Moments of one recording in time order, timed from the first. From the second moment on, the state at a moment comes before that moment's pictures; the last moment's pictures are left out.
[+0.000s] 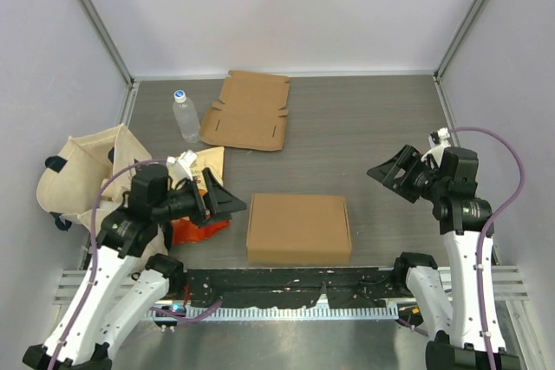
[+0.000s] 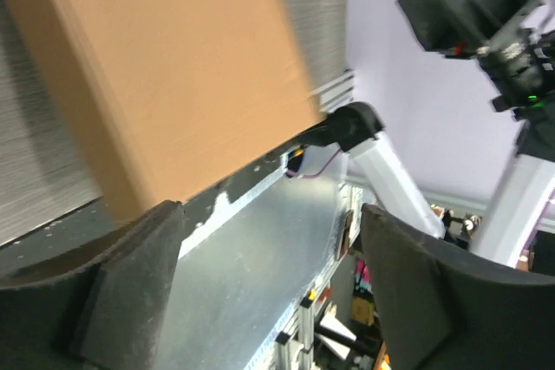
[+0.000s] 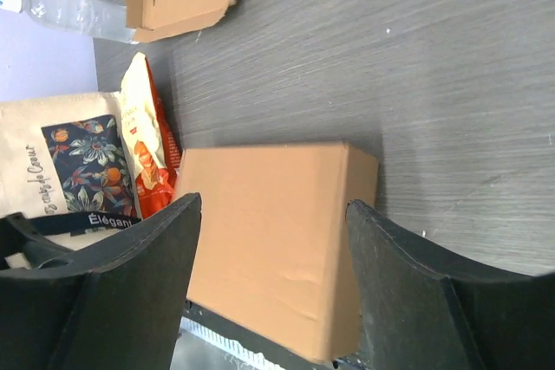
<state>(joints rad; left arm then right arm) -0.36 0.61 0.71 -0.71 0.64 -0.92 -0.14 0.70 0.81 -0.80 -0.52 0.57</state>
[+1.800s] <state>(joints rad) -0.58 2.95 2.65 0.01 0.29 -1.20 -0.23 2.09 1.47 -0.01 -0.09 0.45</state>
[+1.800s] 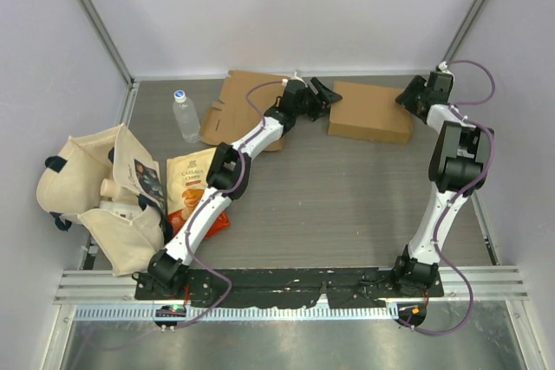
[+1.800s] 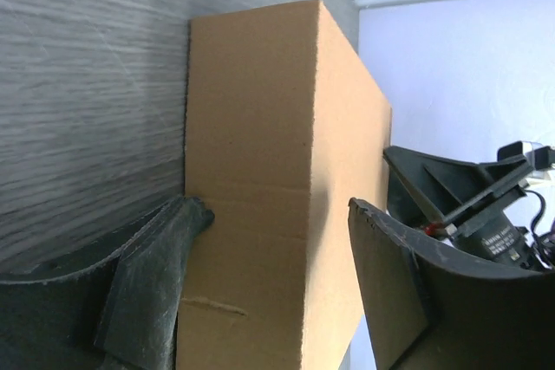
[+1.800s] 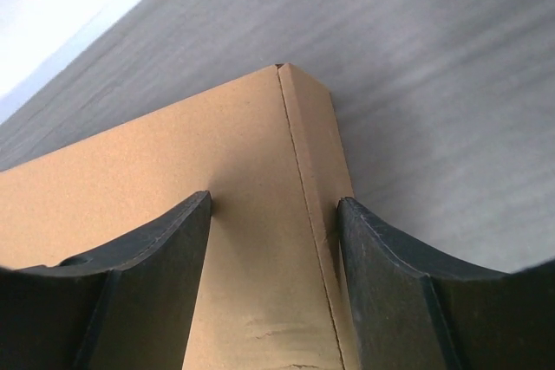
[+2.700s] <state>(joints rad) -0.53 1.27 1.50 -0.42 -0.03 -0.68 0.44 1.85 1.60 -0.27 0.30 0.48</state>
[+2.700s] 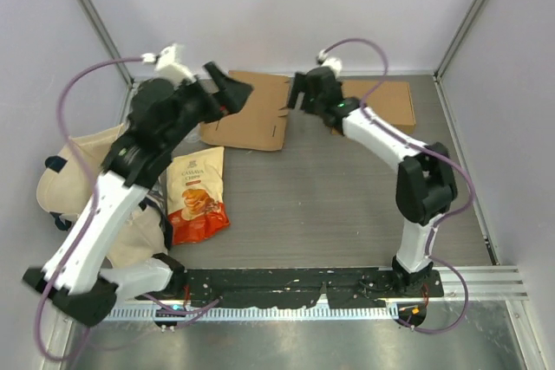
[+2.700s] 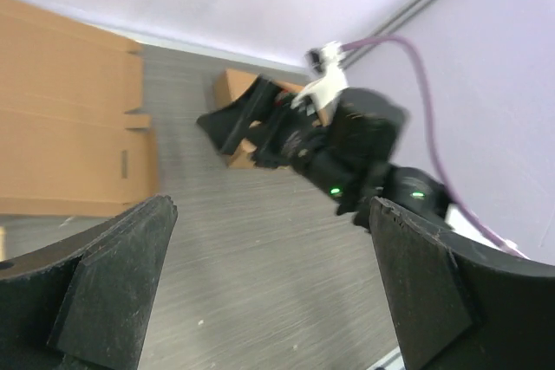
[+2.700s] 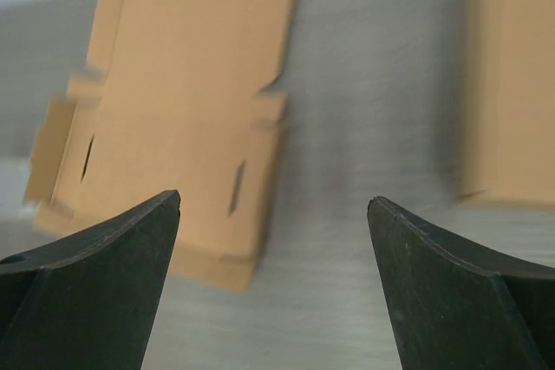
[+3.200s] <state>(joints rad) -0.52 0.83 0.86 -0.66 -0.08 -0.73 0.51 2.15 1.42 0.12 0.11 0.81</state>
